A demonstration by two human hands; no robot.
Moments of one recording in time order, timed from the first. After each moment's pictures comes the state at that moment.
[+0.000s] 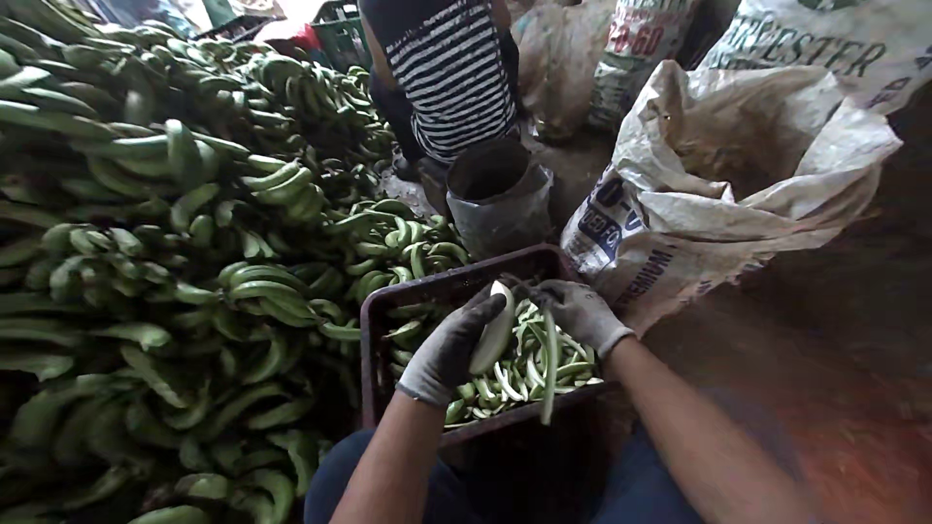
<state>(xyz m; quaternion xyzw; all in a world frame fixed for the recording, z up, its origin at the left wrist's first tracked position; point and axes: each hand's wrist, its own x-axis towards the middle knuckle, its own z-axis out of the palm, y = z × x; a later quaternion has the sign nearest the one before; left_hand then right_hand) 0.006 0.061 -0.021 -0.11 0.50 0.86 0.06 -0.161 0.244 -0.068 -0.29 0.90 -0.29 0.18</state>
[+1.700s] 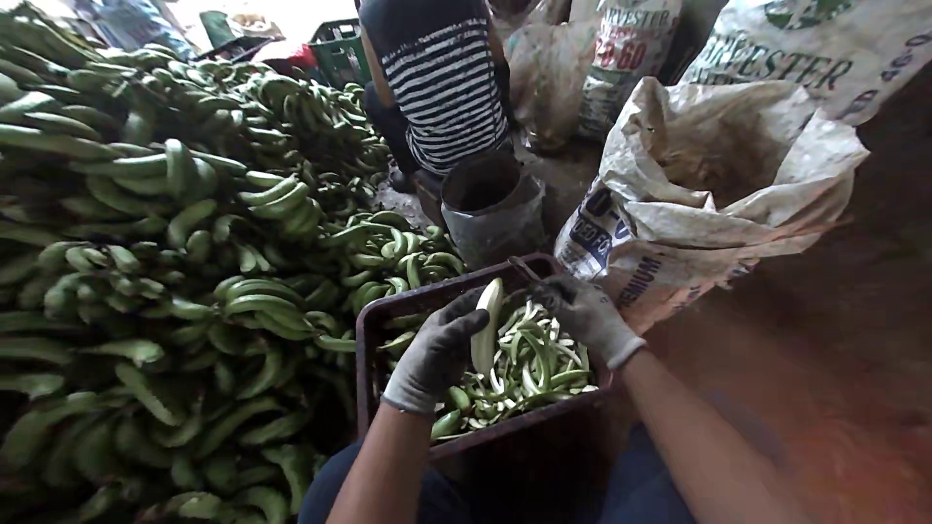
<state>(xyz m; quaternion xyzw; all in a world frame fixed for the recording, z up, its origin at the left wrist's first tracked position) 0.008 0.049 -0.019 -0.08 0.55 0.83 -0.02 -0.155 0.259 -0.047 -0.27 0.88 -0.38 0.11</state>
